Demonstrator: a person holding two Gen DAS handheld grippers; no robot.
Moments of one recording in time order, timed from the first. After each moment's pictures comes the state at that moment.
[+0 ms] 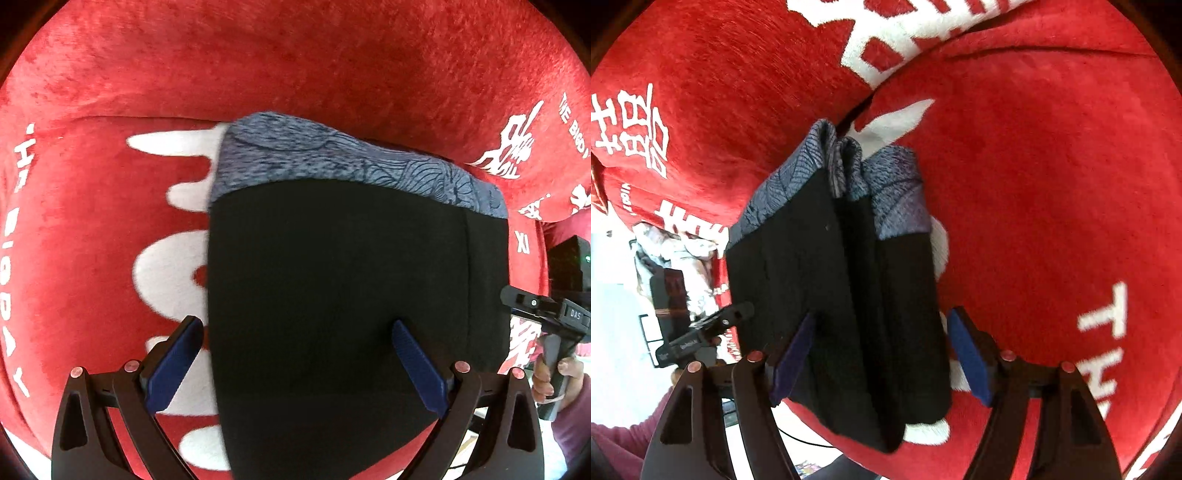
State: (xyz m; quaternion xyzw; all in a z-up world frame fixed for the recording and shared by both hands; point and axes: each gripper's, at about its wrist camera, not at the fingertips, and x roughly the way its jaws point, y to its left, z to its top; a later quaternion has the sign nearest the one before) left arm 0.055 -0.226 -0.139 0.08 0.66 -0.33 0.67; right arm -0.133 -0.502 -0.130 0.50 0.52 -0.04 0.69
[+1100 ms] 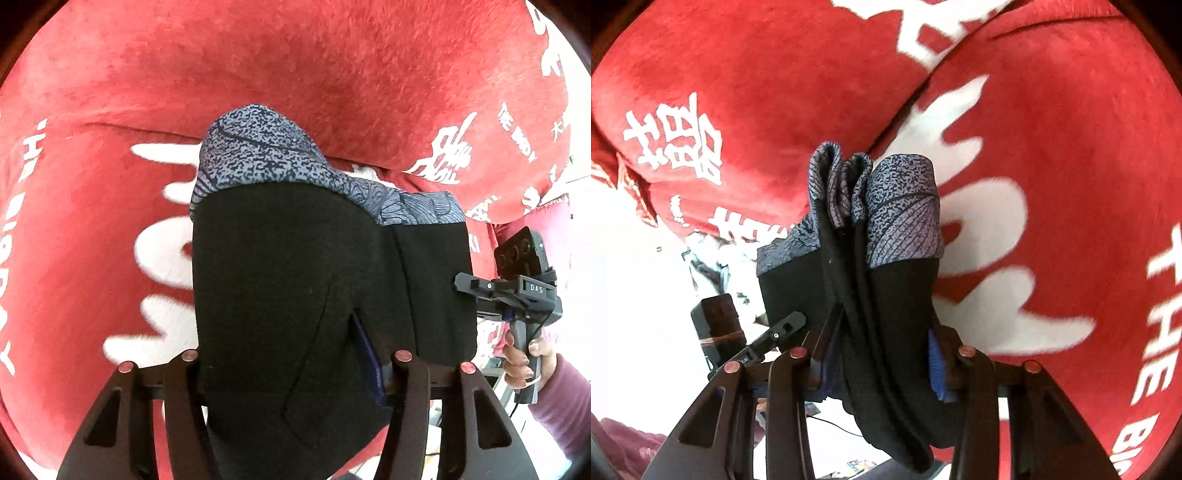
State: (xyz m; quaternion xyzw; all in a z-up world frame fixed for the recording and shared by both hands) left arm 0.021 -0.174 -0.086 0.02 0.62 -0.39 0.68; right arm -0.148 -0.478 -0.106 0.59 0.46 0.02 0.66
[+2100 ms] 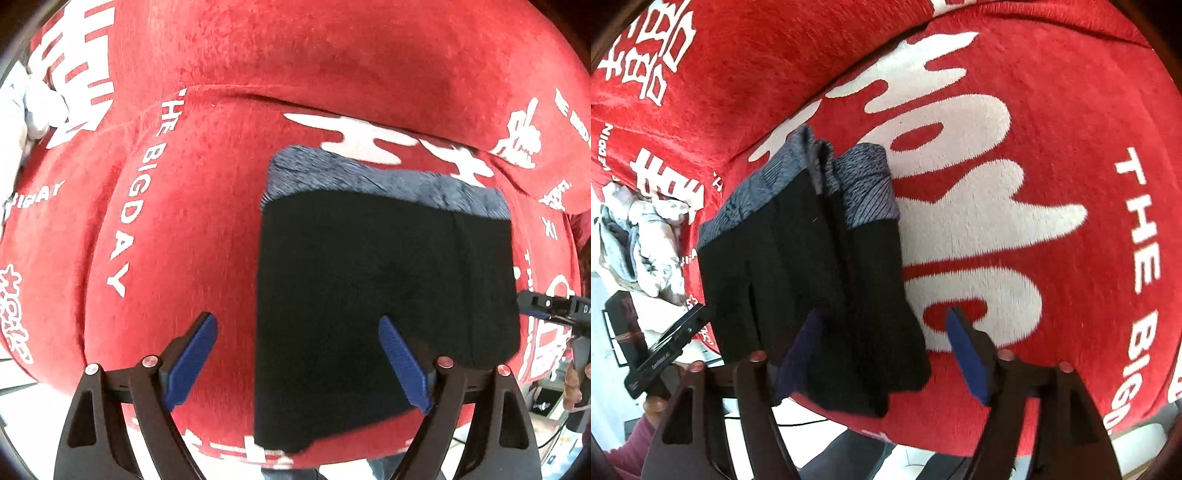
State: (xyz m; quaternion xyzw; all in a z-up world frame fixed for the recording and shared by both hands) left arm -0.012 -0.078 -0.077 0.12 0.61 -0.25 0.75; right arm -0.150 -0.382 -0.088 0.44 0.58 -0.11 0.68
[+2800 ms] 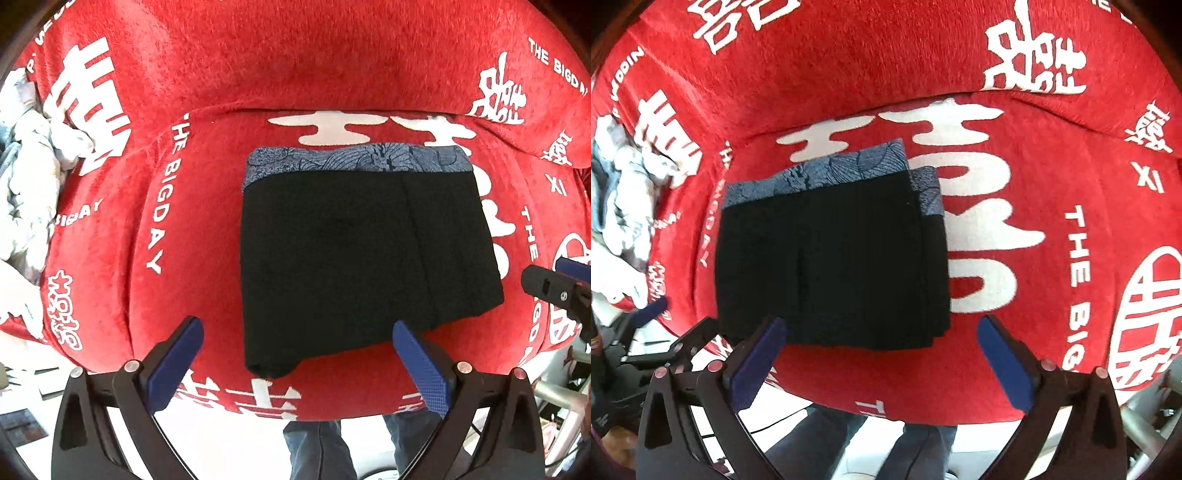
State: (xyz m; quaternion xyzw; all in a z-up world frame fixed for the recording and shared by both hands) left arm -0.073 -0.106 -0.022 0.21 0.59 -0.21 0.75; right arm -0.135 -0.307 0.008 0.28 0.61 -0.17 0.72
